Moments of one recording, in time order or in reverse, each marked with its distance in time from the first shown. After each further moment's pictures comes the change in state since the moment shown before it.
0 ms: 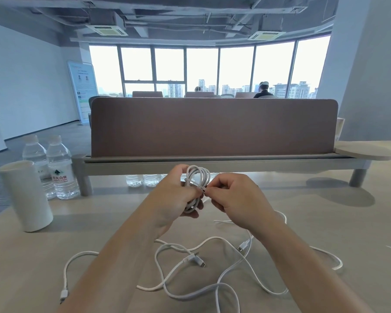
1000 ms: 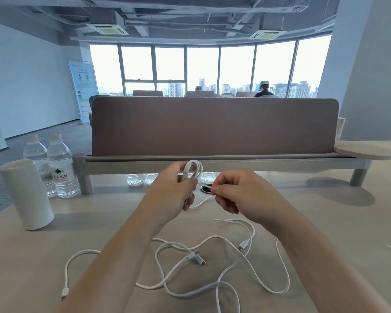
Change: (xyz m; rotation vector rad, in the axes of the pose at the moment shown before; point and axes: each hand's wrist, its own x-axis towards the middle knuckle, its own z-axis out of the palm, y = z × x) left_hand 0.003 -0.002 -0.005 0.189 0.136 0.136; right_hand -0.005 -0.009 -0.019 0.042 -0.133 0.036
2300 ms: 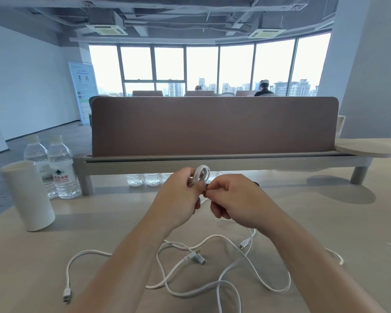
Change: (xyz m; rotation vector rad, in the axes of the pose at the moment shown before) left_hand -0.003 -0.001 0.011 0.218 -0.031 0.054; right_hand 0.000 0.000 0.011 -0.167 -0.060 -0.013
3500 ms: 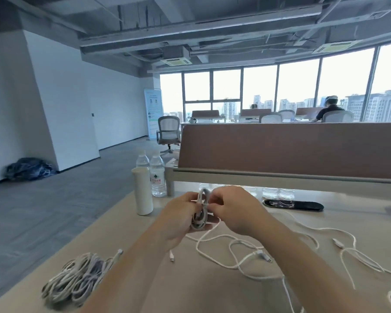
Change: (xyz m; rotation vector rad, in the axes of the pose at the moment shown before) left_hand -0.114 0.002 -0.126 -0.502 0.089 -0.387; right_hand -0.016 -0.107 0.086 -0.321 -0.082 -0.310
